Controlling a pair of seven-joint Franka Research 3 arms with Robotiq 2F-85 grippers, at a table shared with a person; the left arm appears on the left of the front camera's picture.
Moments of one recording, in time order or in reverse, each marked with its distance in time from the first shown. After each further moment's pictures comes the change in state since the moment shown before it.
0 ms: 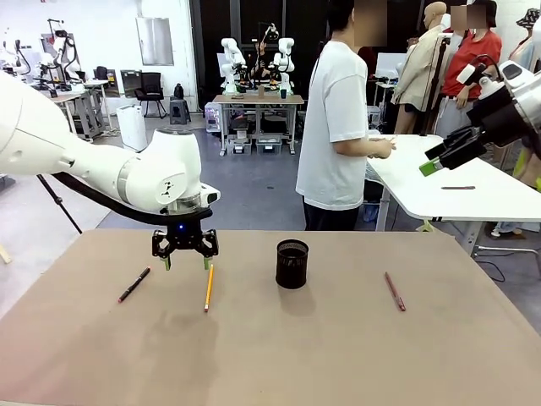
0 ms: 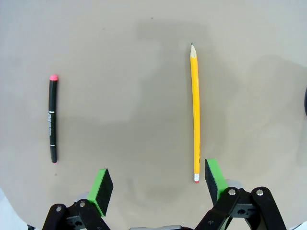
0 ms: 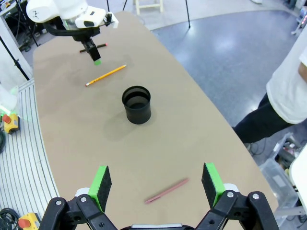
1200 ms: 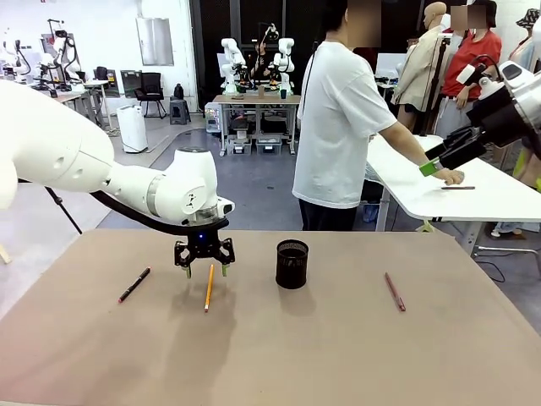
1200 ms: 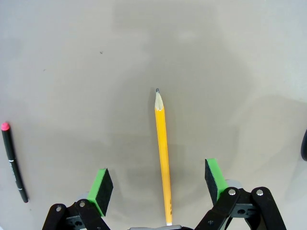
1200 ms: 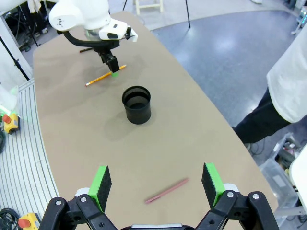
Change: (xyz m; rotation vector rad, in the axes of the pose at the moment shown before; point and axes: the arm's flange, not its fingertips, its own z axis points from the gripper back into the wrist) left arm 0.047 -0.033 -0.061 -0.049 0.065 0.012; right arm 0.000 0.000 0.000 0.000 0.000 0.000
